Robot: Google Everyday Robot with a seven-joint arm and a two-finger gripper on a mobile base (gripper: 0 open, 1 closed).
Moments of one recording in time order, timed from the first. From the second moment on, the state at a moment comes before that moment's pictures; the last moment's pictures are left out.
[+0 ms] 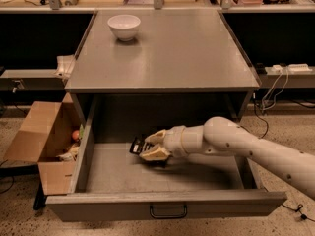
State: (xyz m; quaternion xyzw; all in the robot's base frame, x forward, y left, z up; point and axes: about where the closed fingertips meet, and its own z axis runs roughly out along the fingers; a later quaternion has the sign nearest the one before) arm 0.564 0.005 0.628 -0.52 0.70 0.25 0.42
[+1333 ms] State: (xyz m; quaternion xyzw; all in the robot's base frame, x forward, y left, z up) arm 0.575 -0.039 0.717 -0.56 0.60 0.24 0.52
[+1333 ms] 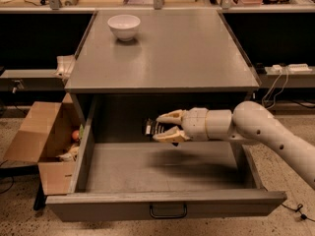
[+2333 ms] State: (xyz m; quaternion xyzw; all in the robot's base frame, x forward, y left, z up) arm 0.587 -0.041 0.875 -0.63 0.52 0.17 0.56
